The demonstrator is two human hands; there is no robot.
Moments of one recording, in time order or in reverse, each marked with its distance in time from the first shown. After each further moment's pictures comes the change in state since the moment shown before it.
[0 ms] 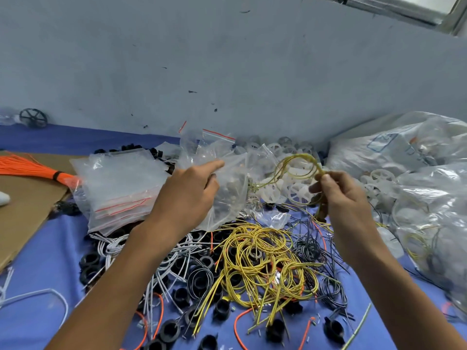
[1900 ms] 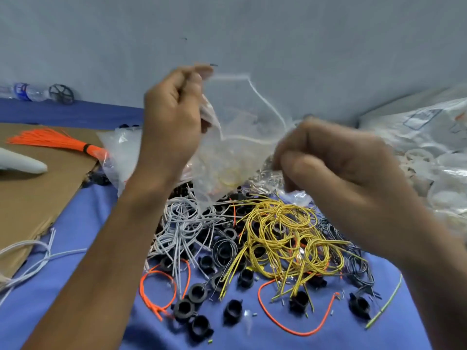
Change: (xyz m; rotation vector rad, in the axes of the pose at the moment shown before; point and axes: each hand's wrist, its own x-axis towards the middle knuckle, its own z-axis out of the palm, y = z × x) left_hand 0.013 0.008 -0.051 -0.671 0.437 -0.046; right_hand -0.062 -0.105 0.043 -0.315 -0.574 -0.559
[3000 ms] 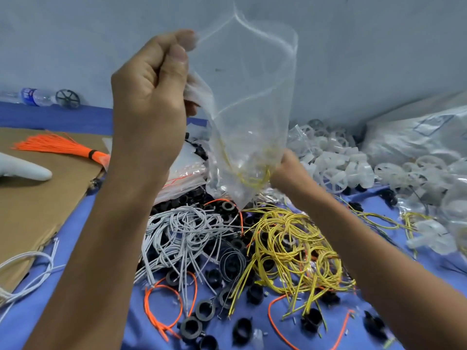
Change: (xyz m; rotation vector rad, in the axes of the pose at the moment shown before) left_hand 0.008 0.023 -0.024 -0.036 0.033 0.123; right_hand 0.072 0.156 0.089 0.168 0.056 0.567
